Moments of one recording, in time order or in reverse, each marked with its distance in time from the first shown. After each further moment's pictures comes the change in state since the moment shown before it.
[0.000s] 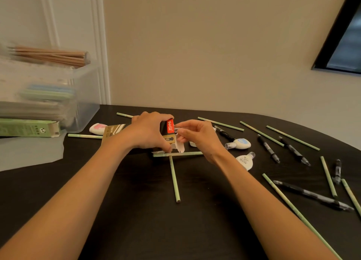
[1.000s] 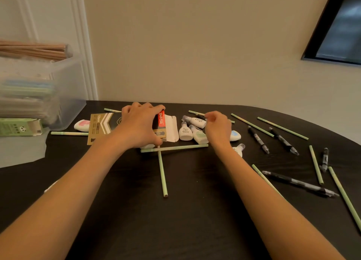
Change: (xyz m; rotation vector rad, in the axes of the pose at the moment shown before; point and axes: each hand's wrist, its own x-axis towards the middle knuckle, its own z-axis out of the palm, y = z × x) left_hand 0.004 0.014 0.013 0.194 0.122 -0.033; right_hand 0.014 0.032 -0.043 -0.586 0.611 0.209
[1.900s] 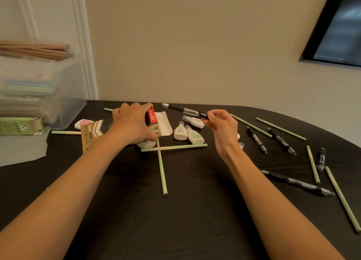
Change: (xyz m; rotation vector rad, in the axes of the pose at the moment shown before) left_hand 0.000 -0.007 -0.003 -0.047 -0.003 -0.154; right_hand -0.012 -0.001 -0.021 0.868 -0.111 0.135
